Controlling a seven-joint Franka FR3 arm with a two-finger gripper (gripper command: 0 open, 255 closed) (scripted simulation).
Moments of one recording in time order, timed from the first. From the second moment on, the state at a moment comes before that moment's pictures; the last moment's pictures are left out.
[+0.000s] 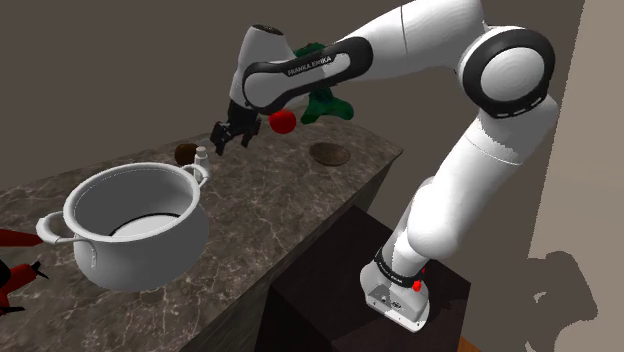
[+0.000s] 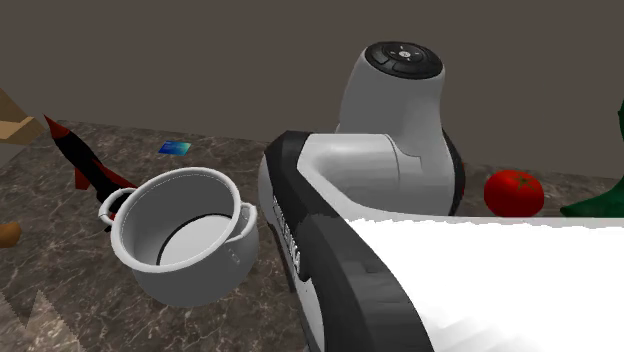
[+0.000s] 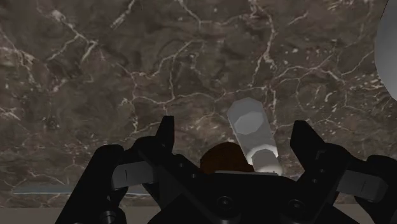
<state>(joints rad) 0.16 -0.04 0.11 -2.22 0.08 2.38 0.17</state>
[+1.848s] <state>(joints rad) 0.19 0.22 0.13 -2.08 0.05 2.57 0.23</state>
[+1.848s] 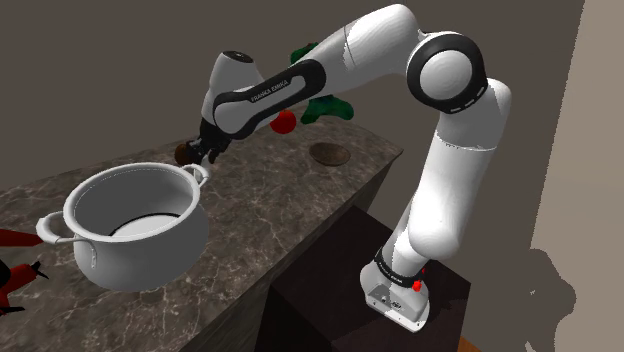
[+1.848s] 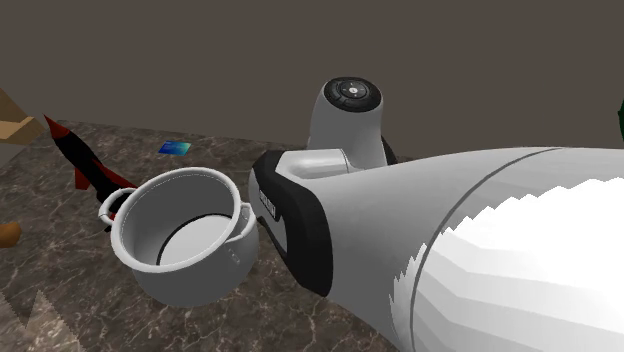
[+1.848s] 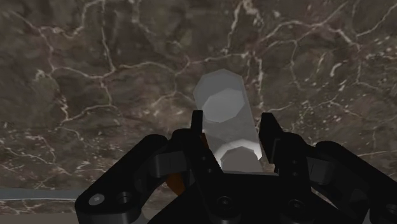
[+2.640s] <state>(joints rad) 0.19 0.15 0.13 -2.04 0.05 2.46 0.23</state>
